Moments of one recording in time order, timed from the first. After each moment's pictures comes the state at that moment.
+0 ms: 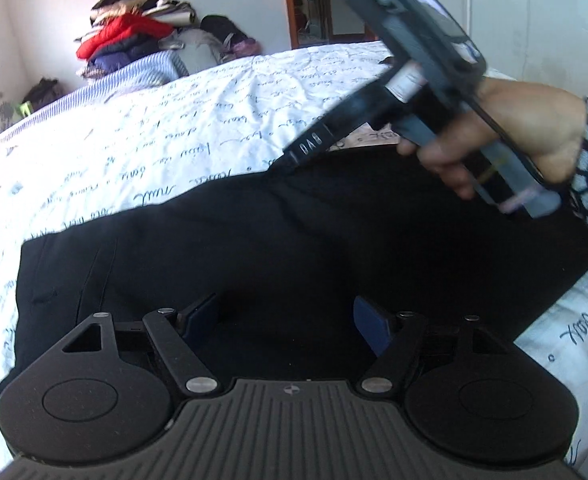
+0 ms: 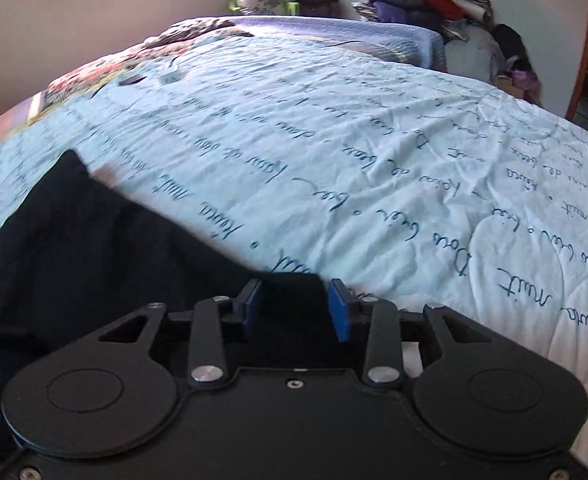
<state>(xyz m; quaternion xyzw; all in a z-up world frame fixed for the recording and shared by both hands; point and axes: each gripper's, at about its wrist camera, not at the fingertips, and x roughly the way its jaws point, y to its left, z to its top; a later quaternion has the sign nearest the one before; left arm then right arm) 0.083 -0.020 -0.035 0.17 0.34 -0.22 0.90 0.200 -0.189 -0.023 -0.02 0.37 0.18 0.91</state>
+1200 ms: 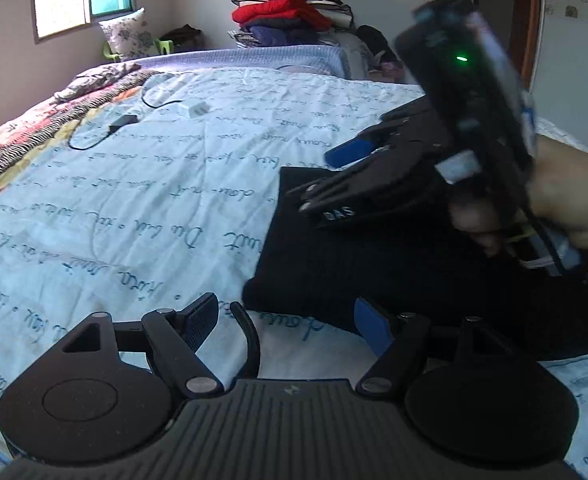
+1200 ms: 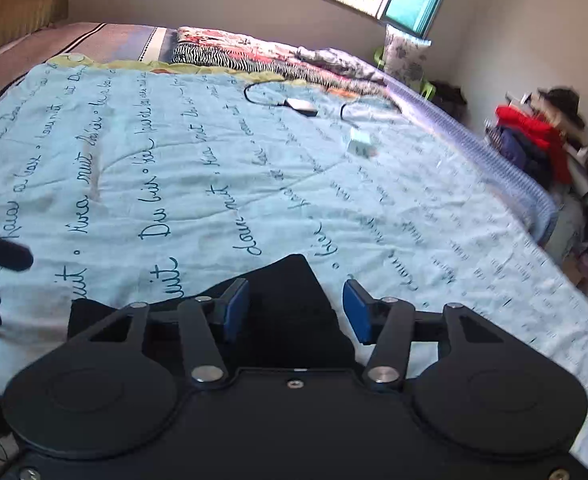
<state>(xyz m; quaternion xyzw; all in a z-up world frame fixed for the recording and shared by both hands) 0.068 0.149 -0.007 0.02 0.35 -0.05 0.93 0.200 0.056 0.006 -0.21 0.30 0.36 0.86</state>
